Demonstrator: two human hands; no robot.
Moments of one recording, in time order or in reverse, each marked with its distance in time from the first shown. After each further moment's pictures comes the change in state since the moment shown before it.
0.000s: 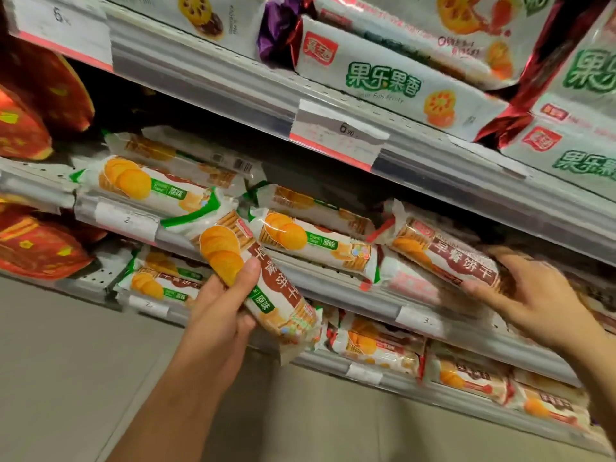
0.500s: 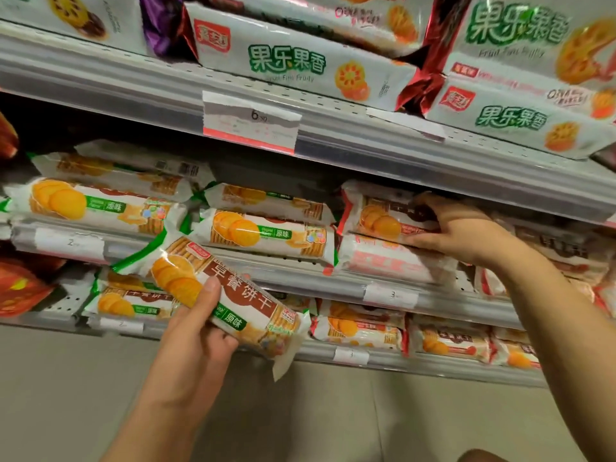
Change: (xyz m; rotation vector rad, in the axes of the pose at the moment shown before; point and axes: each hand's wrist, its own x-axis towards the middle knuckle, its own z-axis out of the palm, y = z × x) left_hand -0.017 -0.023 0.011 -0.075 -0.032 -0.030; right_hand 0.050 0.018 0.011 0.017 -0.192 0.073
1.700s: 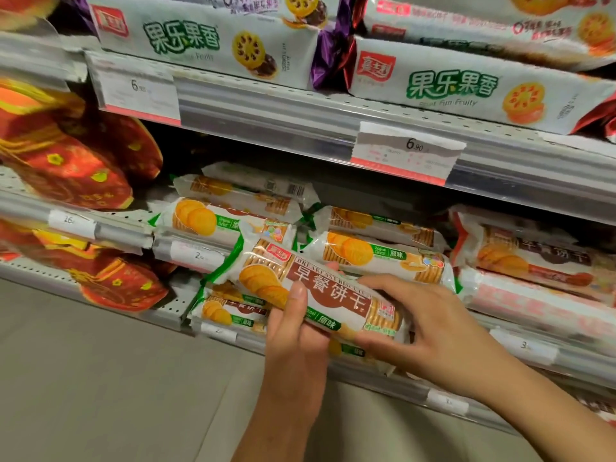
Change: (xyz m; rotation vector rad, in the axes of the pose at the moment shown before) left_hand 0.020 0.027 -0.006 -0.002 -0.062 0.163; right_hand -0.024 -0.195 0.077 0.402 0.107 -0.589
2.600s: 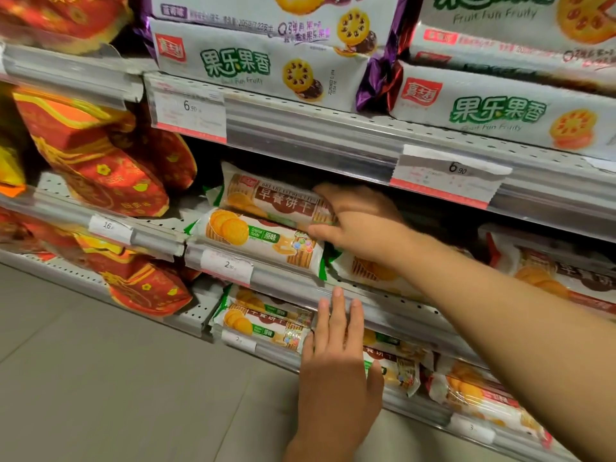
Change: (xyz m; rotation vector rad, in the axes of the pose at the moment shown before) left_hand 0.027 -0.056 -0.046 1.866 -0.063 0.434; right_hand 0.186 -0.005 0.015 -0.326 -0.017 -0.009
